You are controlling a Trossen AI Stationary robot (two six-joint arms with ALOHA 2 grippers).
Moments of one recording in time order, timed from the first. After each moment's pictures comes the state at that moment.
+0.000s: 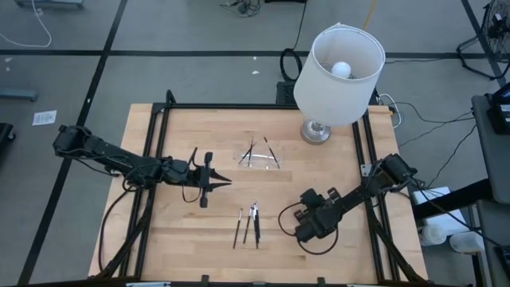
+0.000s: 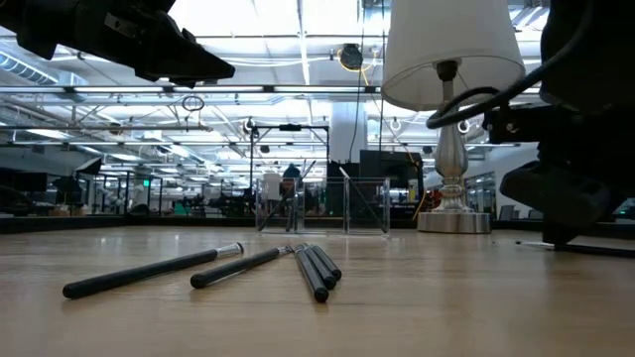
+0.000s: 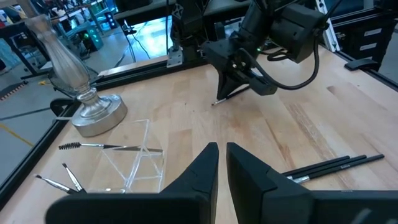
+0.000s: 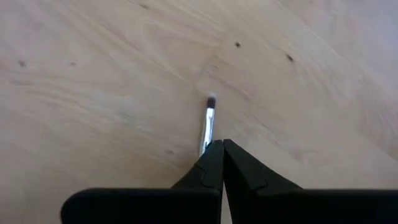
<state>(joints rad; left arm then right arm) -0.22 1.09 0.43 0.40 -0.18 0.18 0.56 1.91 1.03 -0.95 0.51 1.58</state>
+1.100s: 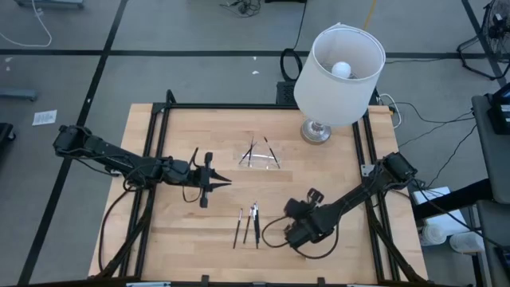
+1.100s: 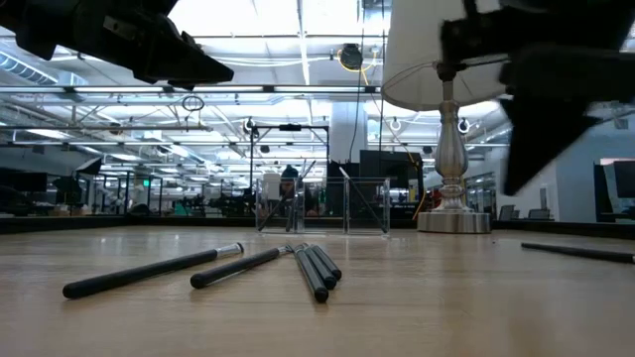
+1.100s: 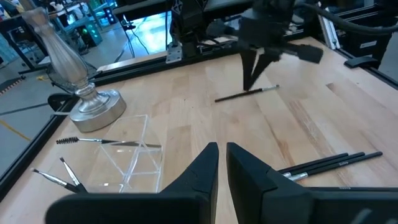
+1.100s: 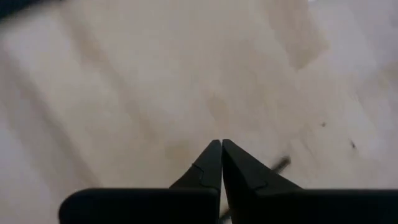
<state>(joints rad) -0.22 1.09 0.43 0.38 -0.18 0.16 0.57 1.87 1.28 -1.05 0.47 1.07</state>
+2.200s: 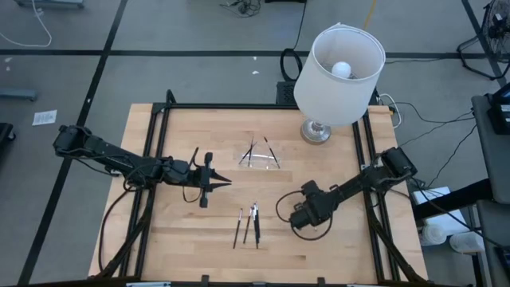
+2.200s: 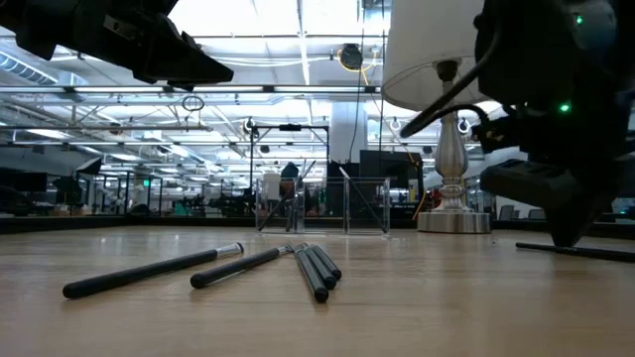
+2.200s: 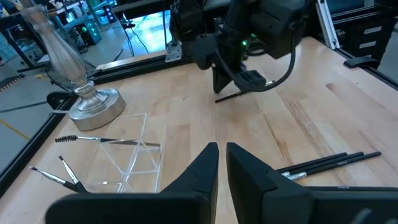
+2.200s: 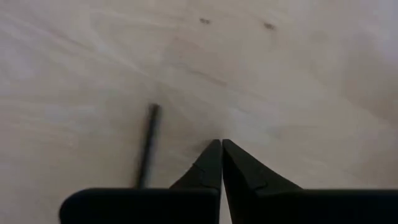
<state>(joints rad) -0.22 1.09 0.43 0.38 -0.18 0.16 0.45 1.85 1.03 -1.04 0.33 1.60</state>
